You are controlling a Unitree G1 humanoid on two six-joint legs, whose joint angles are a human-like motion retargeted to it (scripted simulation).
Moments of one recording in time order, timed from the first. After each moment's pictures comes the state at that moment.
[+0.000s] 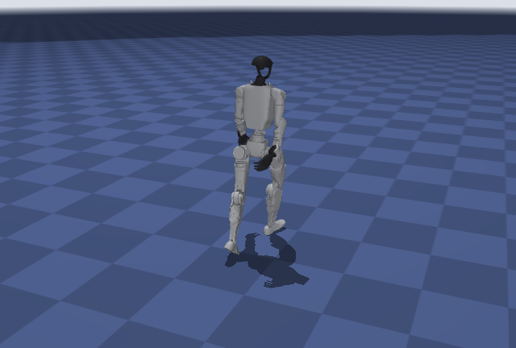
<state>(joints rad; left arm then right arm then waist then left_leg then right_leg) -0.27 0.27 0.16 1.11 0.46 0.06 -0.12 0.18 -0.16 -0.30 1.70 -0.37 0.49 0.34 -0.20 -0.07 0.12 0.38 -0.12 0.04 0.16 0.10 0.26 -0.33 -0.05 -0.44 0.18 -0.13 -0.14</state>
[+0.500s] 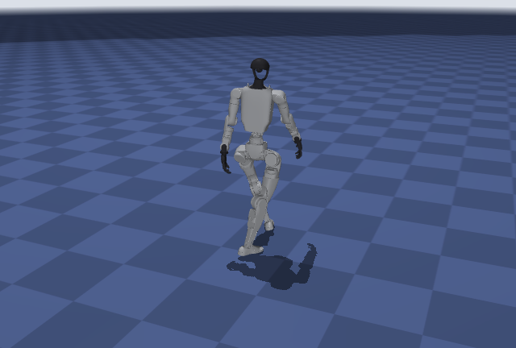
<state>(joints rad) 0.16 0.12 0.53 1.58 0.47 0.25 -0.23 -0.46 -0.25 -0.12 1.27 -0.35 0.26 0.11 0.08 0.05 0.10 -0.36 -0.07 0.49 0.13 0.29 0.07 0.36 0.09 -0.50 0.03 -0.25 0.02</state>
